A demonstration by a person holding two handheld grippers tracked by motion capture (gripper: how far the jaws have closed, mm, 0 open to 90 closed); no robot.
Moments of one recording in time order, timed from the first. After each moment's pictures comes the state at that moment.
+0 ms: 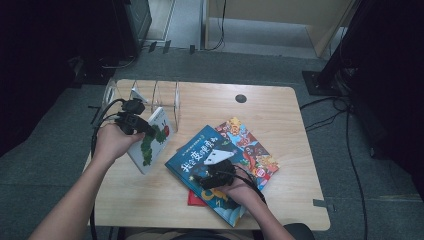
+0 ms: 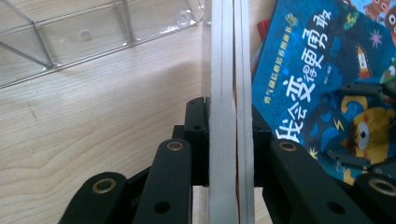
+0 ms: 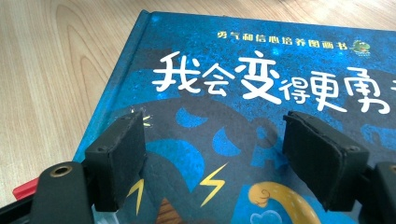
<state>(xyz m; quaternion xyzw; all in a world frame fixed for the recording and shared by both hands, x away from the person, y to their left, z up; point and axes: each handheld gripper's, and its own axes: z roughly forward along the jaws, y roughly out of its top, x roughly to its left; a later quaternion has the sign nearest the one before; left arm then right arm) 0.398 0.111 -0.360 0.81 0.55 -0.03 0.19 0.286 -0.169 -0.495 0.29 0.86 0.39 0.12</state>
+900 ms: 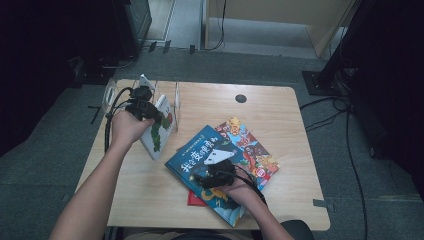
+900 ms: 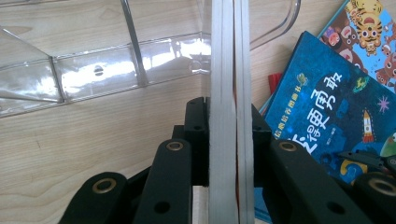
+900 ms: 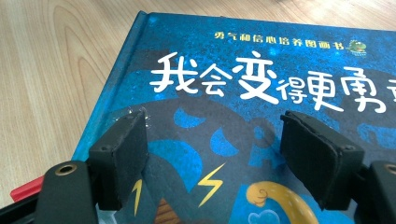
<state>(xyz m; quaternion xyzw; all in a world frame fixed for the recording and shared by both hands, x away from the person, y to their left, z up) 0.441 0.088 -0.358 0.78 0.60 -0.01 0.18 0.286 -0.169 -0.495 0.29 0.86 0.39 0.12</state>
